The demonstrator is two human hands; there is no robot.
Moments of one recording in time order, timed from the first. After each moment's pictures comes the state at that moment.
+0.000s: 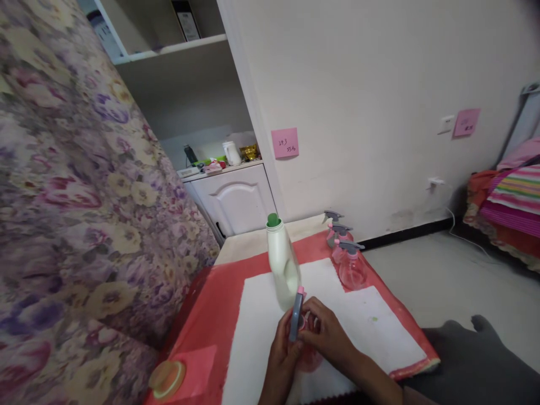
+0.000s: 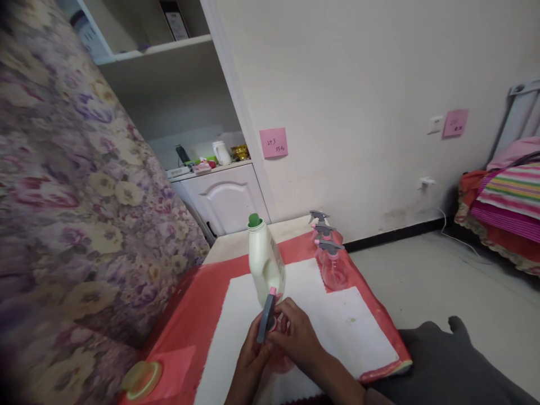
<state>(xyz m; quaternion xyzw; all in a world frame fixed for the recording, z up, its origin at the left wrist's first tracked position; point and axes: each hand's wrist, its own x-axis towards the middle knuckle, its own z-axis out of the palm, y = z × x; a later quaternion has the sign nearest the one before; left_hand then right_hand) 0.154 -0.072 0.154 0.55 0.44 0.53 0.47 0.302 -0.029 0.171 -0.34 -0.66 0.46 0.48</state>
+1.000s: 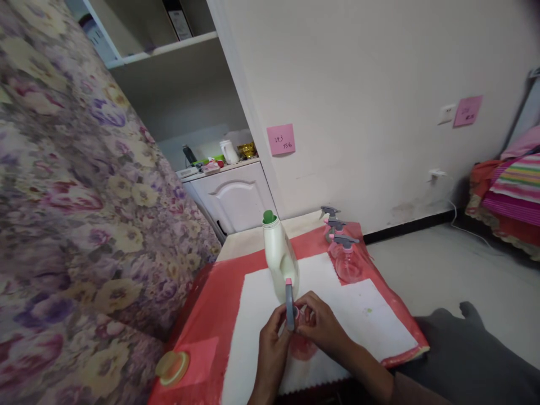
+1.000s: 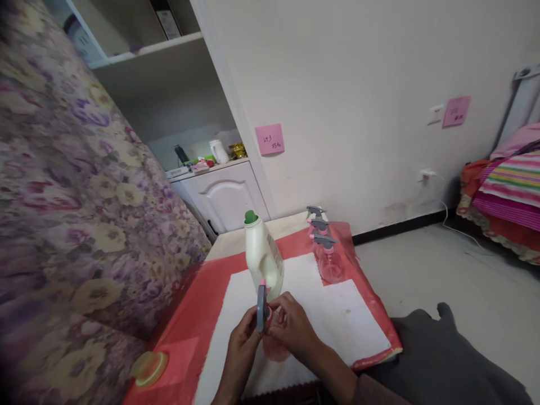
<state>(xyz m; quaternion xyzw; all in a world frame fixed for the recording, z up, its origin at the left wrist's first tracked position) 0.165 -0.073 0.189 0.57 0.53 0.50 0.38 0.307 -0.029 0.162 -0.36 -0.67 0.44 0.48</state>
